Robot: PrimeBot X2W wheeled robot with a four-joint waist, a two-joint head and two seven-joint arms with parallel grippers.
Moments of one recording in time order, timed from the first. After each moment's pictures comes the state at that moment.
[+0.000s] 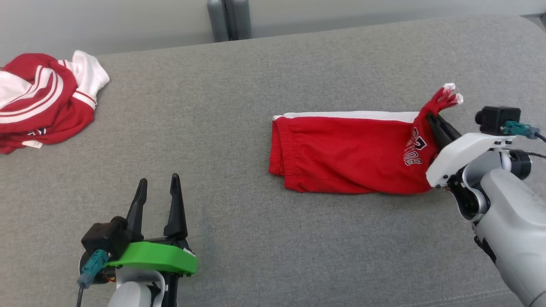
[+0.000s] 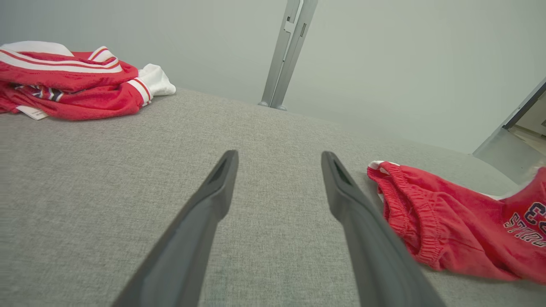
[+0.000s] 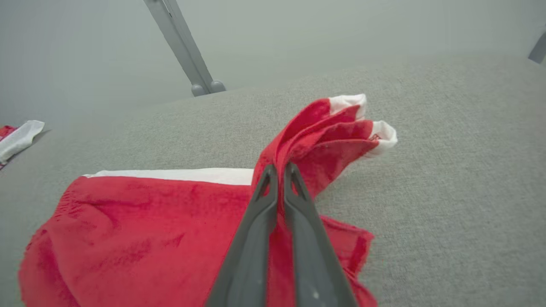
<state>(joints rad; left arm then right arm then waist) -0.13 0.05 -0.16 0.24 -0.43 -0.02 -0.26 -0.67 -0.36 0.46 0.78 0.77 0.13 -0.15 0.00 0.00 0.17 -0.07</state>
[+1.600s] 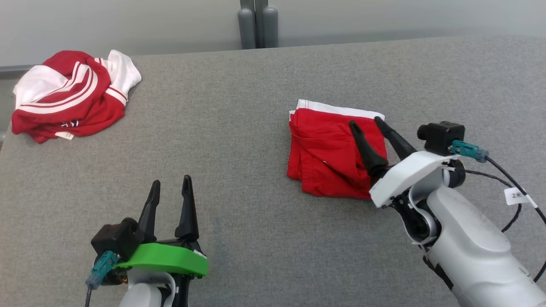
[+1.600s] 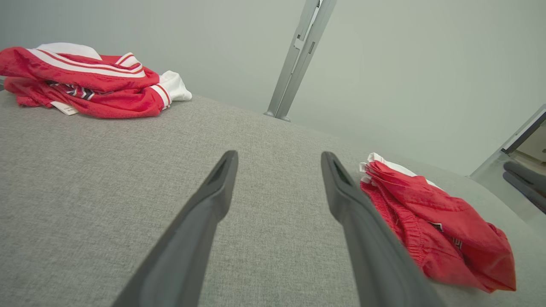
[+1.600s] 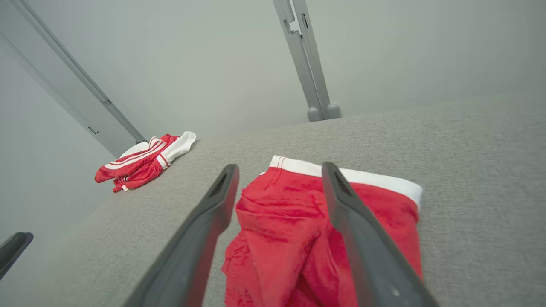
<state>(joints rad) -0.12 0.05 -0.21 0.22 -0.49 0.00 -0.26 -0.56 -0.22 0.50 0.51 0.76 0.13 -0.18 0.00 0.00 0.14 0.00</state>
